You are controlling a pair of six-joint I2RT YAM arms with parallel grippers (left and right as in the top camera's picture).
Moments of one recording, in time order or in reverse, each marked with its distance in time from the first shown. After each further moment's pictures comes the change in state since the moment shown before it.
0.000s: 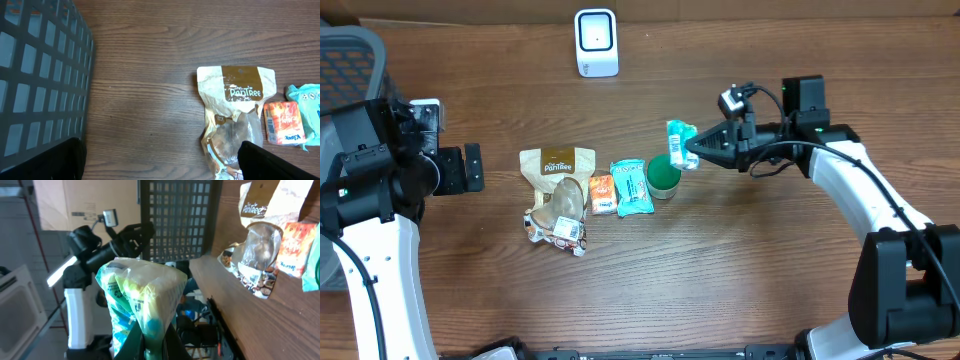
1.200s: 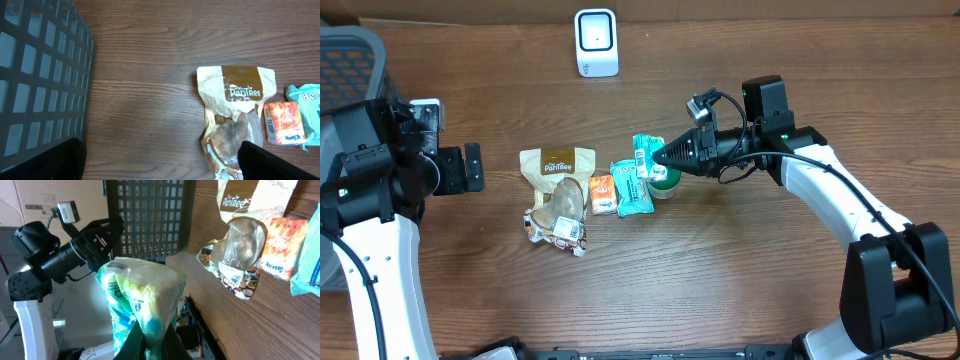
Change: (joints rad) left arm 0.000 0.000 0.000 0.000 0.000 0.000; right arm 0.146 0.000 0.001 0.055 0.185 0.062
